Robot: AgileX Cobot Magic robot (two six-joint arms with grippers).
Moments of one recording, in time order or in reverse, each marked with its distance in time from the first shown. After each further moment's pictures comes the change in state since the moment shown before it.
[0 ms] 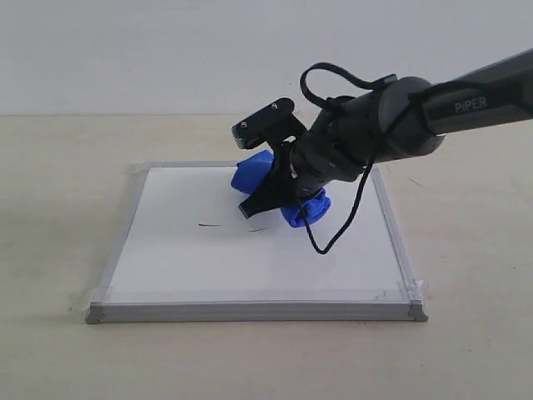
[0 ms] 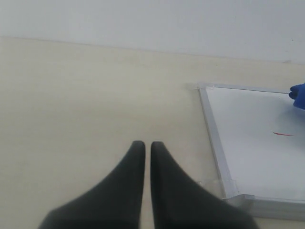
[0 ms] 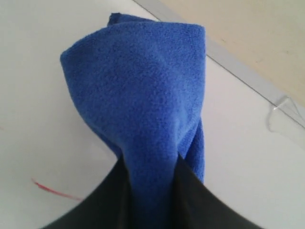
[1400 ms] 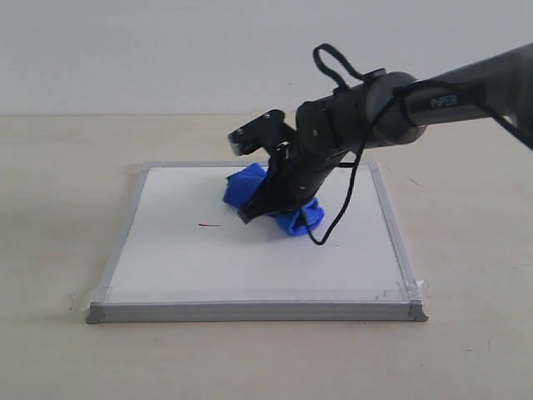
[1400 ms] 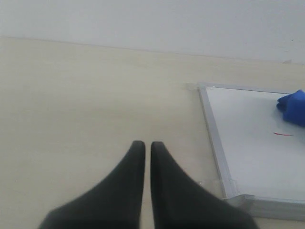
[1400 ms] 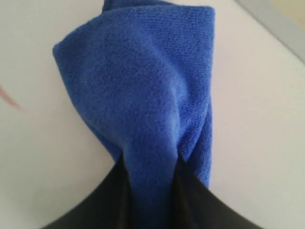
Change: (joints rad) left arm 0.000 0.000 0.000 0.000 0.000 0.000; right arm -0.057 0.101 -0.154 0.584 0.161 -0.608
